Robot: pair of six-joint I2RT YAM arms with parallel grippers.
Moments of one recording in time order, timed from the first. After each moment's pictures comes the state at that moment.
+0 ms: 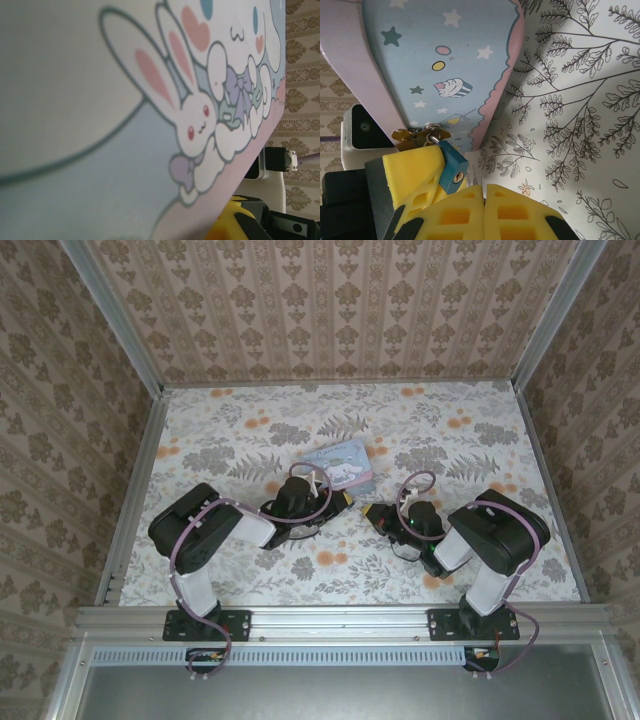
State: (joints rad) left arm -0.80 1.80 0.60 0.78 0.33 -1.18; right arm 0.51 1.73 0.20 1.21 -0.27 1.29
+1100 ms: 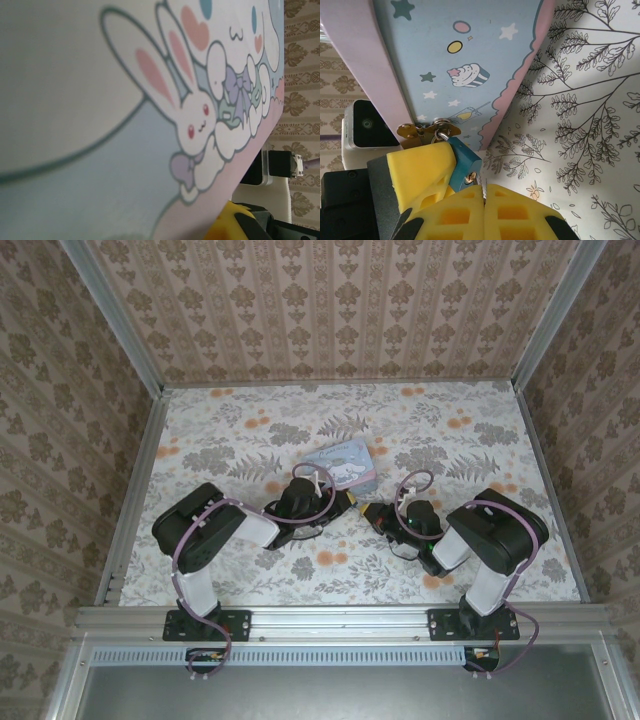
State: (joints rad) left arm -0.83 1.82 0.62 0.78 0.29 -1.20; right arm 0.52 1.74 0.22 1.21 -0.27 1.30
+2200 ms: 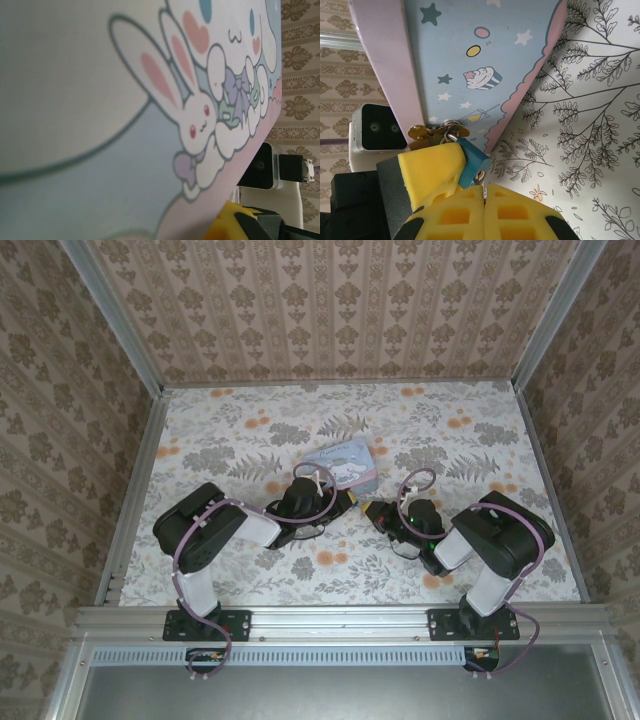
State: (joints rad) left arm -0.84 1.82 0.64 0.76 0.26 -1.20; right arm 0.51 1.70 0.22 1.17 -0.26 1.30
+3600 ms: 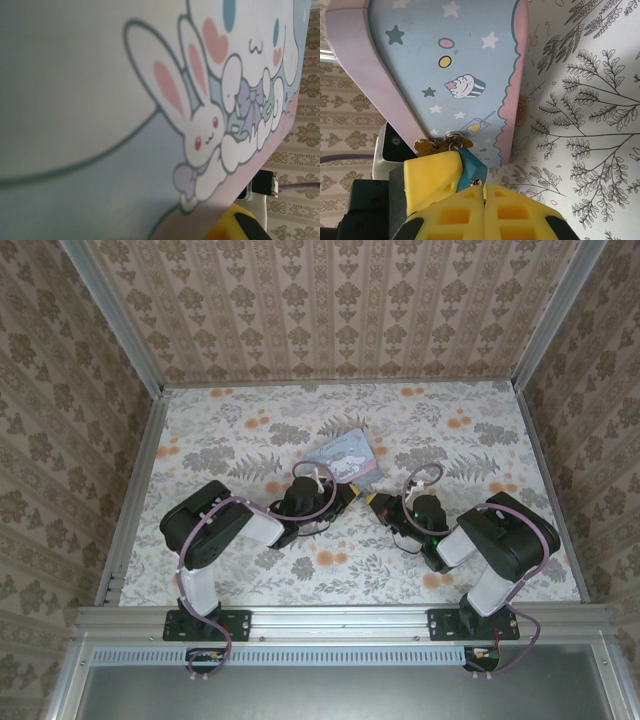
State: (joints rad) left arm -0.84 1.86 0.66 0.90 0.24 -1.40; right arm 0.47 1.68 0.23 1.18 -0.25 1.29
